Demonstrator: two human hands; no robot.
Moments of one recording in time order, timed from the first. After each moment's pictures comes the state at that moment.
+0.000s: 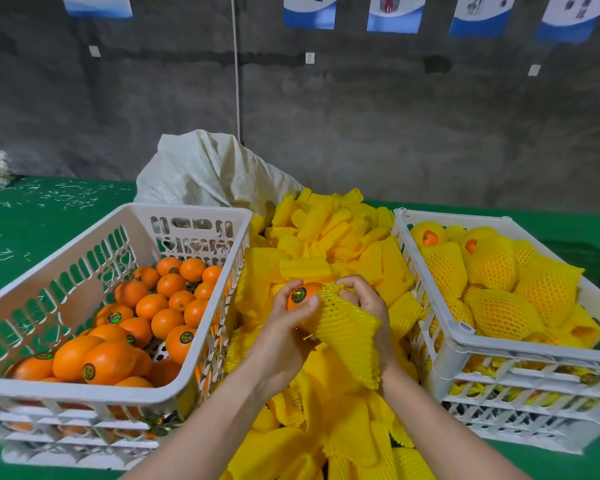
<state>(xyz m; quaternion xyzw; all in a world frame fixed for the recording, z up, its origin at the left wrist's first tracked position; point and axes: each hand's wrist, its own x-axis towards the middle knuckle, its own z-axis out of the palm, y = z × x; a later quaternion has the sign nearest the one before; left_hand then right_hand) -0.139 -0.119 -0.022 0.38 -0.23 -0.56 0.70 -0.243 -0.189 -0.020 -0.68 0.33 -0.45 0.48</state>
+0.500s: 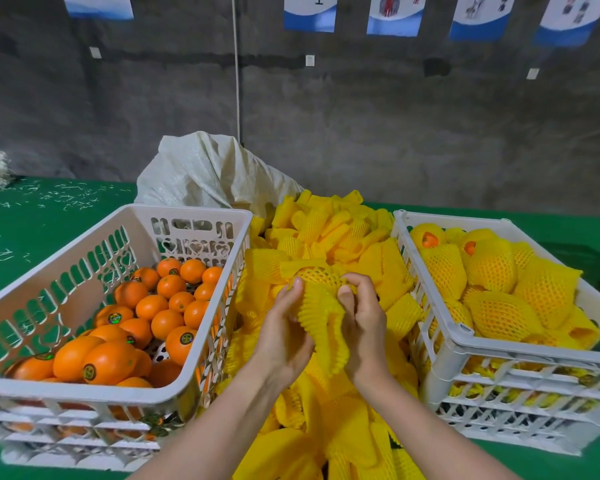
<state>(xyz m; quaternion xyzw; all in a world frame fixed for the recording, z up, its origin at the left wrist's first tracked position) -0.149 -0.125 -0.007 0.28 -0.12 -0.59 0.75 -0.236 -0.167 -0.016 -0.68 0.35 -0.52 0.38</state>
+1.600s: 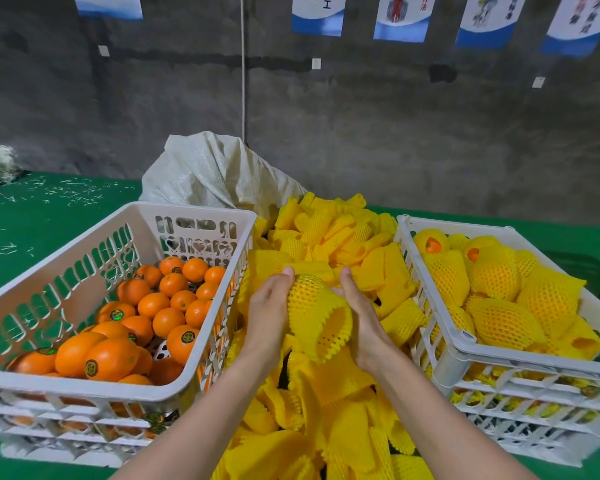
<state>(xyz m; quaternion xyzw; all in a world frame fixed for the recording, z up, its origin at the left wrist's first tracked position) -0.120 -0.132 -0.015 0.53 -0.28 -0.34 0.73 -0.225 -0.186 0.004 -0.55 0.40 -0.28 0.68</state>
